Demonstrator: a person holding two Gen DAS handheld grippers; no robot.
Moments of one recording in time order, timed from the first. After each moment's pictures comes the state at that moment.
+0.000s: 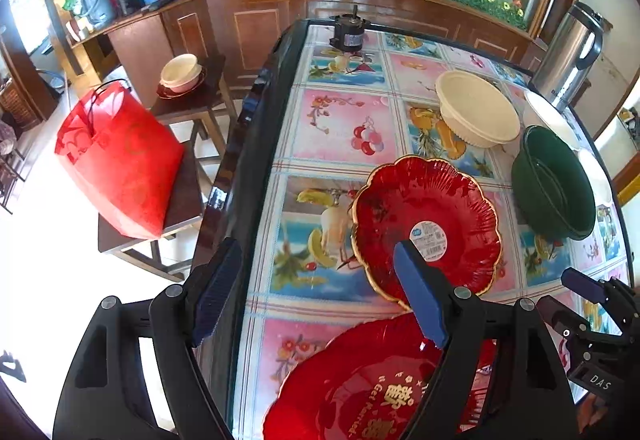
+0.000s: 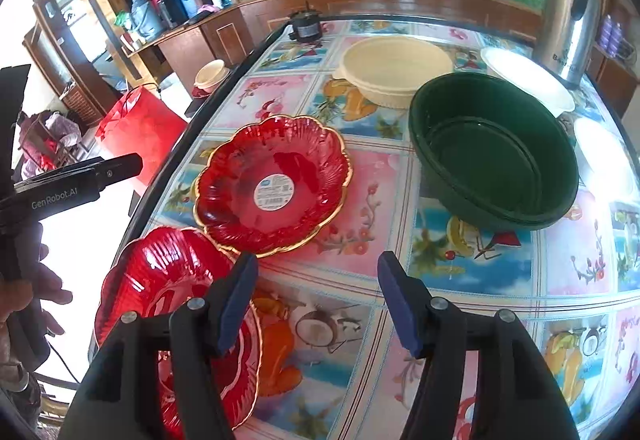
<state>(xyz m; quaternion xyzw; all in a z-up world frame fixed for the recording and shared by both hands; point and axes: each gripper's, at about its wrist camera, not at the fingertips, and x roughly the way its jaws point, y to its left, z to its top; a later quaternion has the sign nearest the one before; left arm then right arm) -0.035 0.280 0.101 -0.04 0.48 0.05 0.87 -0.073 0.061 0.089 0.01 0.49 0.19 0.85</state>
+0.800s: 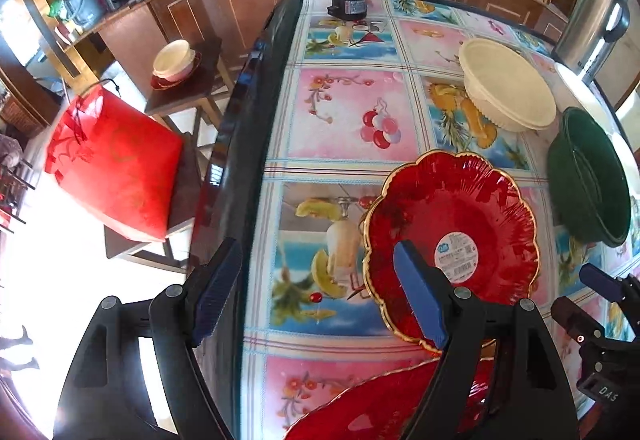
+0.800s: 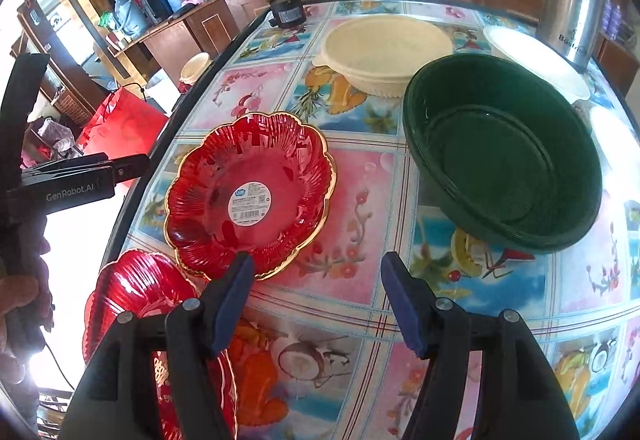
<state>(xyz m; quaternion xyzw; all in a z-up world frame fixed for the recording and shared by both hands) 0.017 0.277 0.070 -0.01 0.53 0.06 0.84 -0.035 0.061 0.067 0.02 0.52 0.18 0.84</state>
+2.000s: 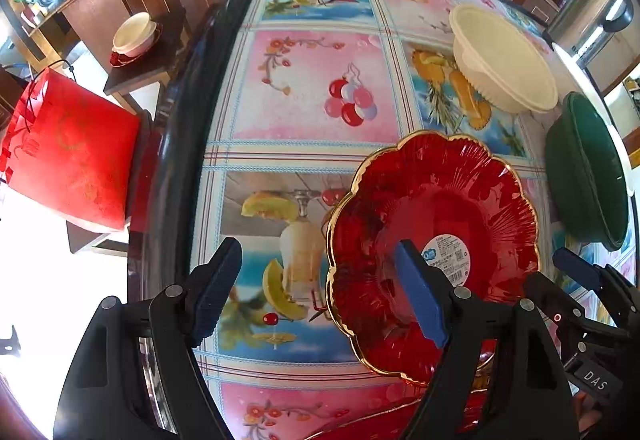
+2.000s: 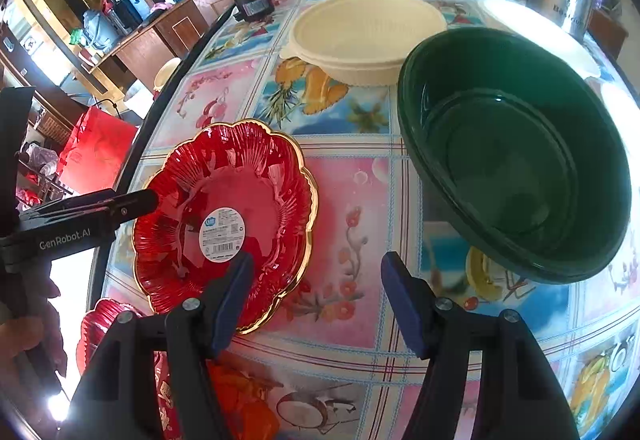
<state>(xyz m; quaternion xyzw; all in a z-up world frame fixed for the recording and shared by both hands) 0.049 0.267 0.031 -0.03 0.58 0.01 0.81 -0.002 0.068 0.041 0.05 0.55 0.14 0.82</state>
